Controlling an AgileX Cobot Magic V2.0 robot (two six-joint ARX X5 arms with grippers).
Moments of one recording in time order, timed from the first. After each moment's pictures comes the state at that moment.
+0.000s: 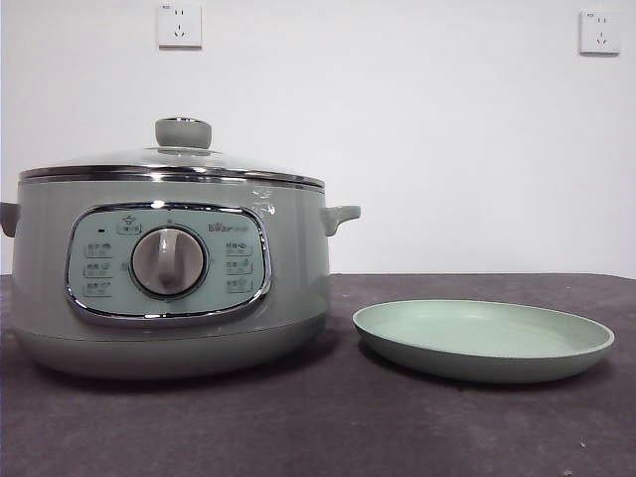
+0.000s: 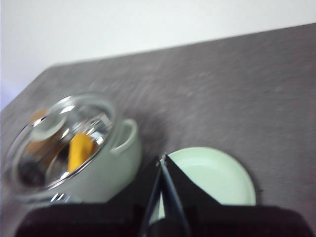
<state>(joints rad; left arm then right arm) 0.02 0.46 0.67 -0.44 0.47 -0.28 0.09 0.66 0.83 -0.54 -0.43 0.14</state>
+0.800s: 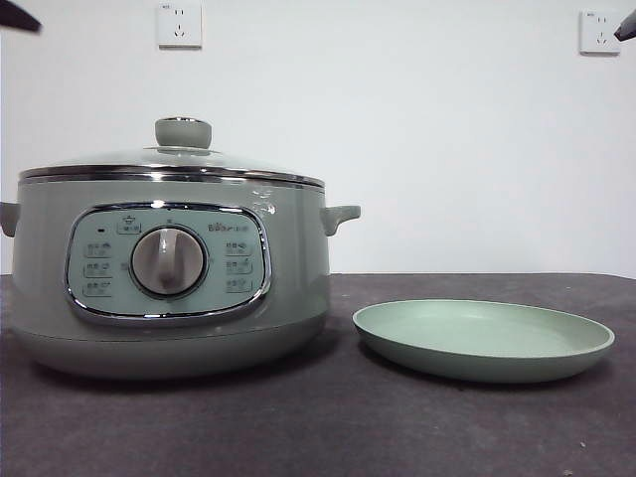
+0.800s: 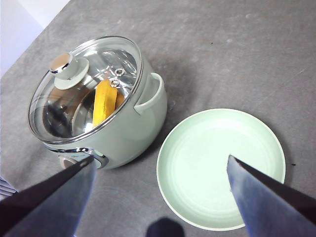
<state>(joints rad) -0.09 0.88 0.89 -0.42 0.55 -0.18 0.09 0.88 0.98 -0.73 -0.57 0.00</state>
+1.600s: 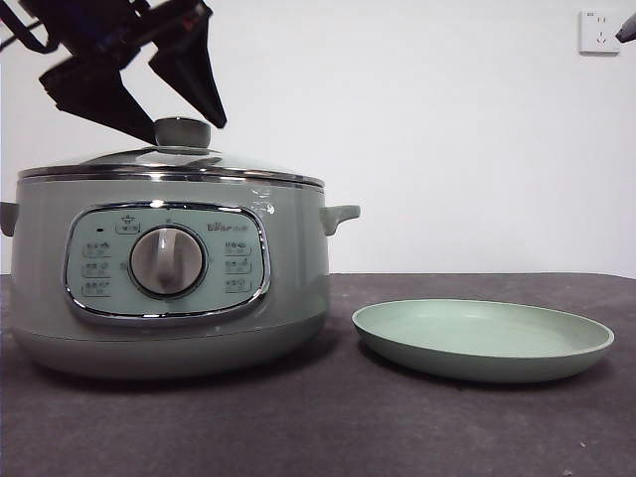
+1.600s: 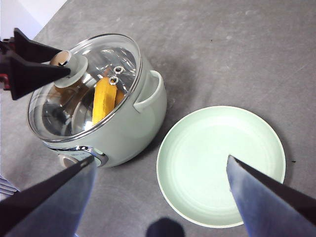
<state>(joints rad) -0.42 1.33 1.06 -0.38 0.13 -0.03 0.09 0.88 0.98 -0.74 -0.57 0.00</state>
